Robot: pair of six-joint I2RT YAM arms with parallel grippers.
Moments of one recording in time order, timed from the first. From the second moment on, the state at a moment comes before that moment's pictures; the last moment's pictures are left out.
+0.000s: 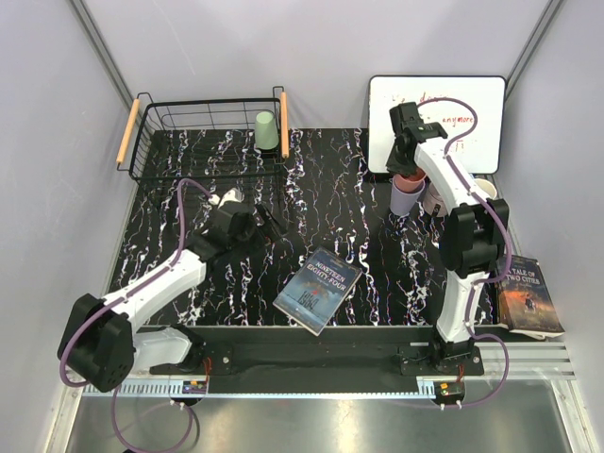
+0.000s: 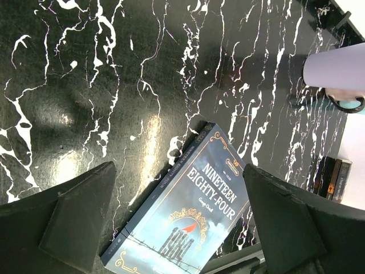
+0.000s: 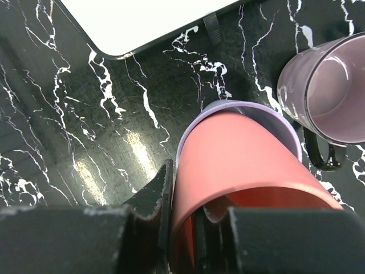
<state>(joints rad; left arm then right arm) -0.54 1.19 0.72 -0.24 -0.04 -0.95 0.22 1.99 1.88 -0.91 0.27 0.55</state>
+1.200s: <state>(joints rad) -0.44 1.55 1.58 -0.35 -0.21 -0.67 0.43 1.18 1.28 -0.30 -0.21 0.58</state>
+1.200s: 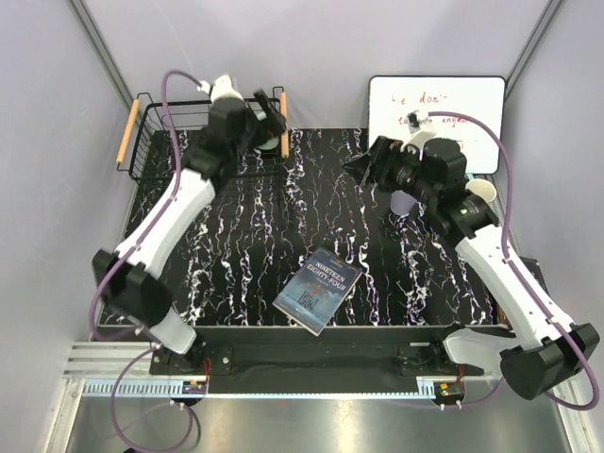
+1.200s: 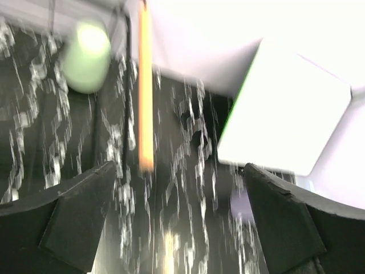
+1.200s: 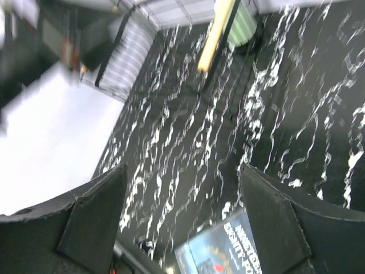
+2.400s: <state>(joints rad) -0.21 2.64 2.41 -0.10 -0.15 -0.31 0.47 1.21 0.99 -0.06 -0.38 0.62</state>
